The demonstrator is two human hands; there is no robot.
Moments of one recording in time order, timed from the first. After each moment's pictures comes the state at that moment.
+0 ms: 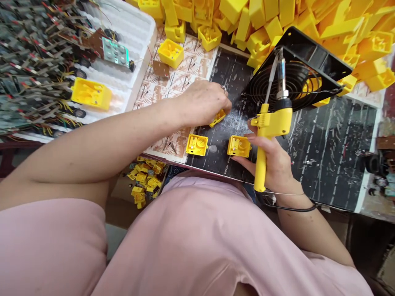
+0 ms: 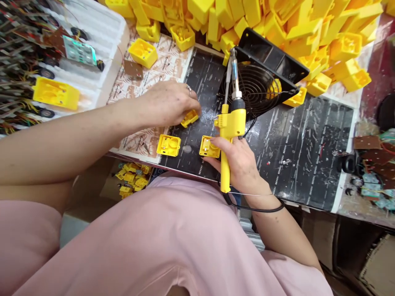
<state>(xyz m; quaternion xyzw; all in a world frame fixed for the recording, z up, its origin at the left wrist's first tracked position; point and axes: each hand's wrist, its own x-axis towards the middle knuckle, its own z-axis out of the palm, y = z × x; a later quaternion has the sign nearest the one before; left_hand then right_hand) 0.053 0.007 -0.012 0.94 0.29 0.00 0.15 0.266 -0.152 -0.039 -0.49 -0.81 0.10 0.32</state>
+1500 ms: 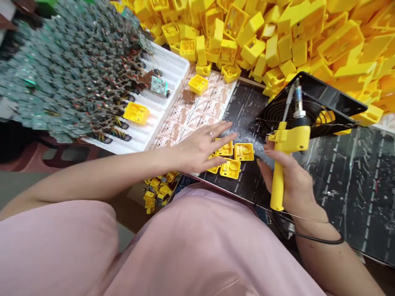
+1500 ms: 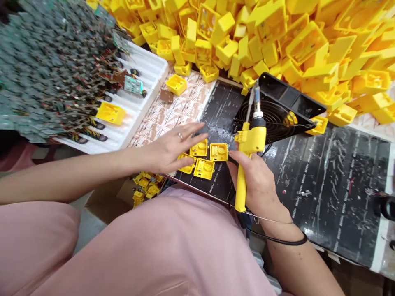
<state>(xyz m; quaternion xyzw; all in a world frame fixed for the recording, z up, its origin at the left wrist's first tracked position) -0.012 -0.050 -0.032 0.94 0.25 0.13 0.17 0.274 -0.137 -0.033 -0.49 -0.81 0.02 0.33</state>
